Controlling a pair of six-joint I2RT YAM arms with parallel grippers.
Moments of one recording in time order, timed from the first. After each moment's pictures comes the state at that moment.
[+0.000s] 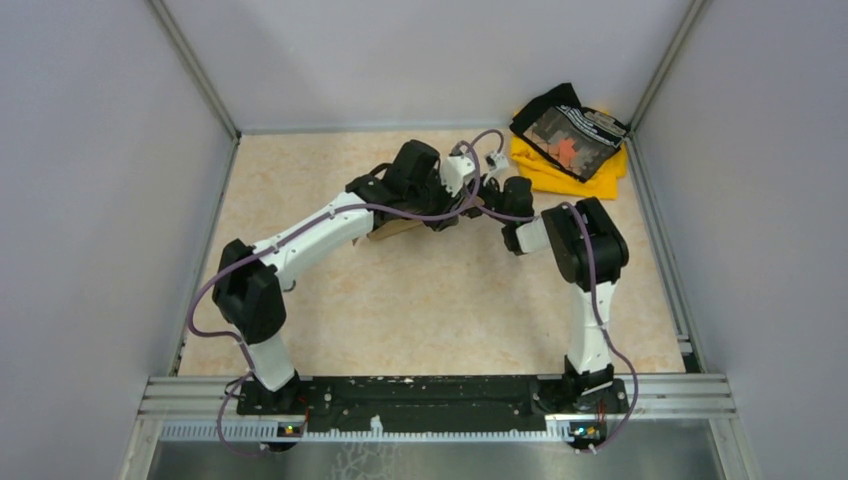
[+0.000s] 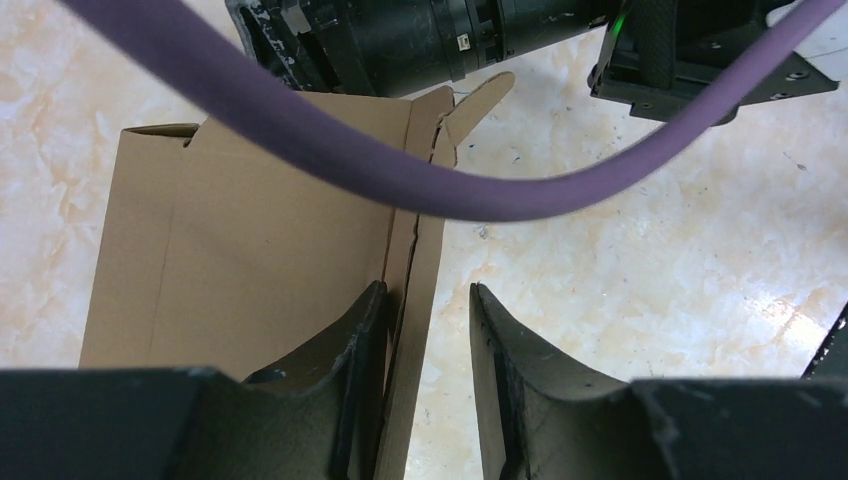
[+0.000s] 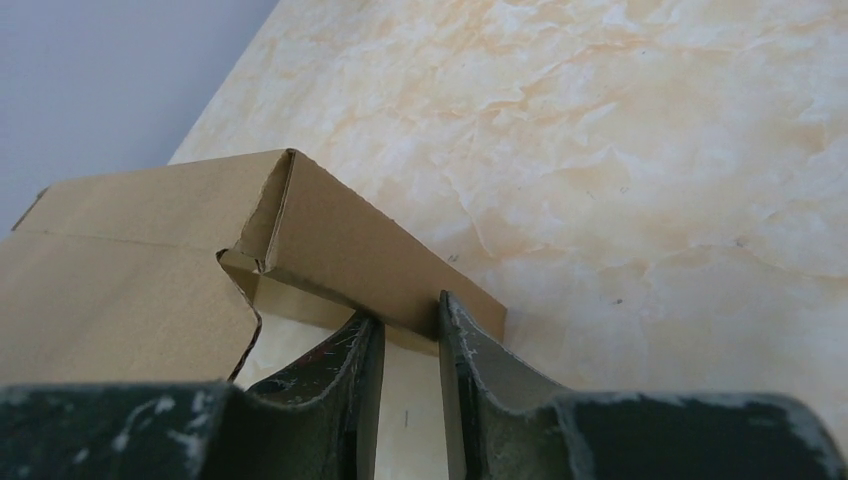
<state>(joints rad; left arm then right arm) -0.77 1.78 1.56 -0.47 0.22 0.14 0.31 2.09 0.96 1.02 -0.55 0.54</state>
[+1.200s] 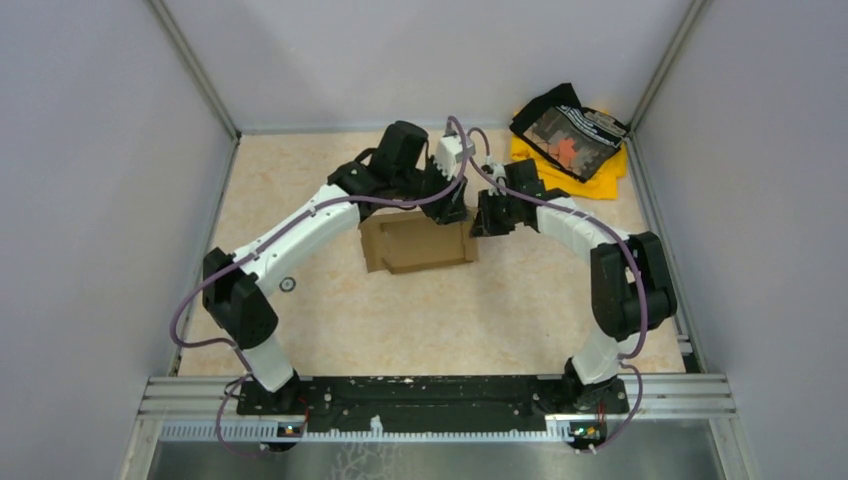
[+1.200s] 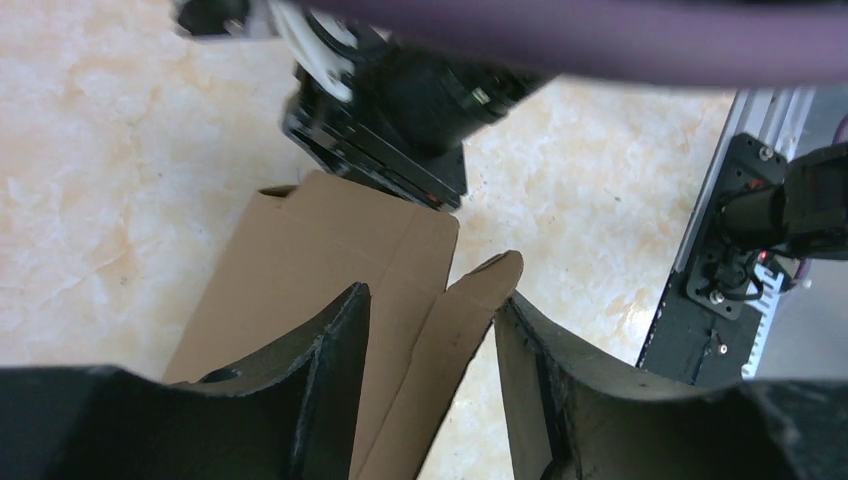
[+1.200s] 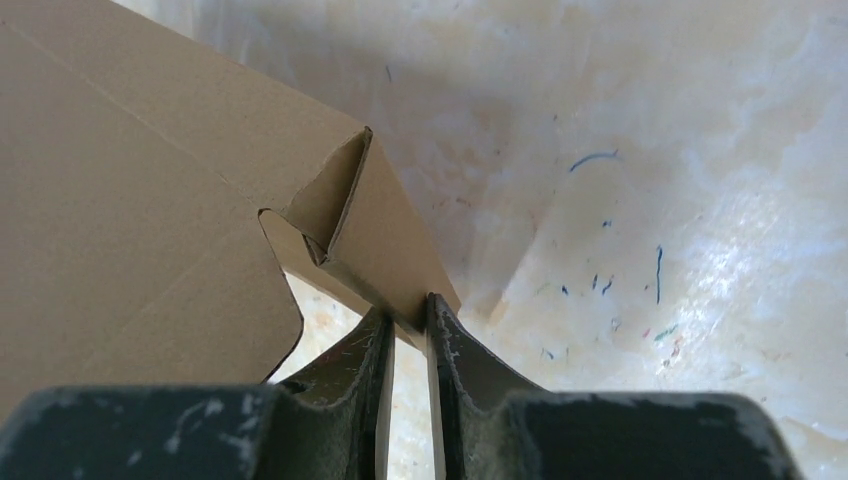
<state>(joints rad) -0.75 1.73 1.66 -0.53 0.41 0.04 0.33 1.68 1.12 -0.34 -0.41 0.21</state>
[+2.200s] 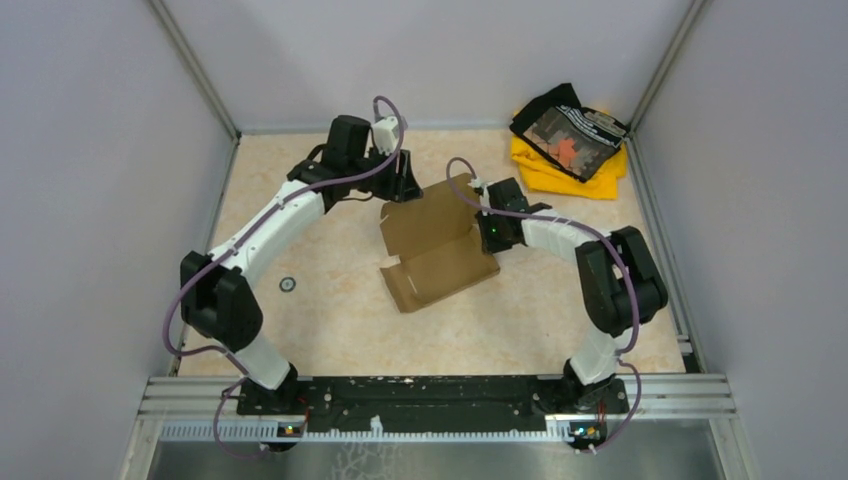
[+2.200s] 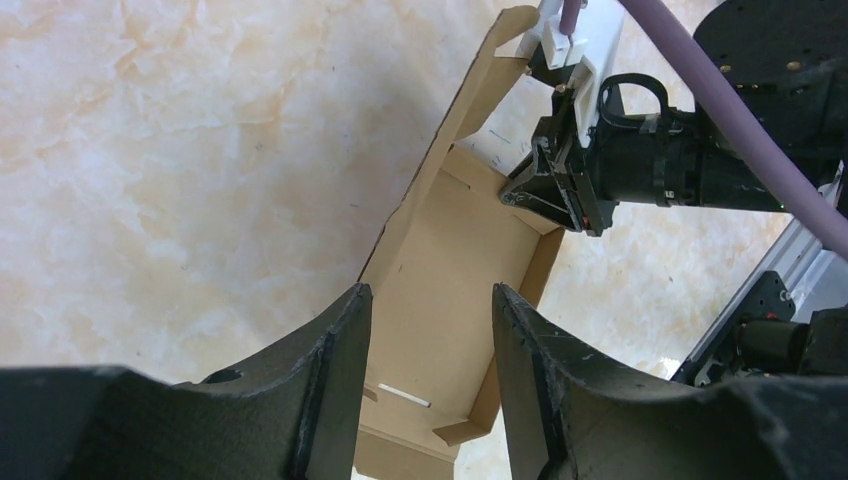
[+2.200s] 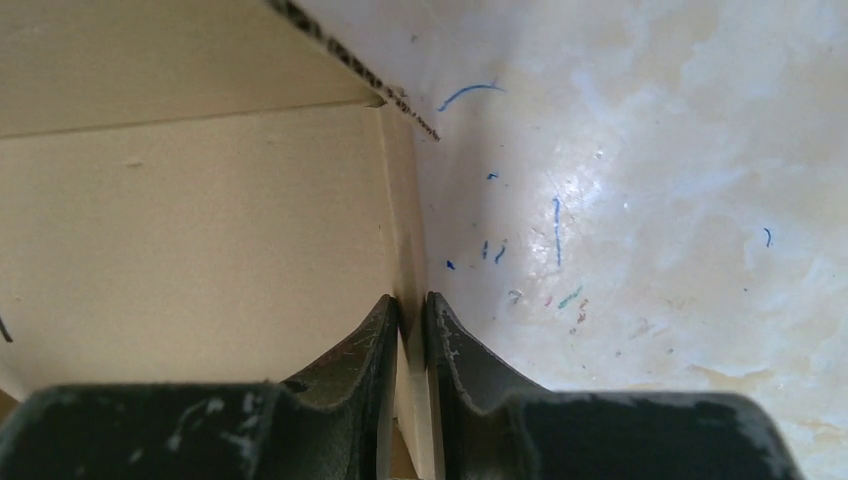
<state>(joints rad) -0.48 1.66 1.50 -0.45 0.38 -0.20 0.40 1.72 1.04 -0.35 -0.10 0.11</state>
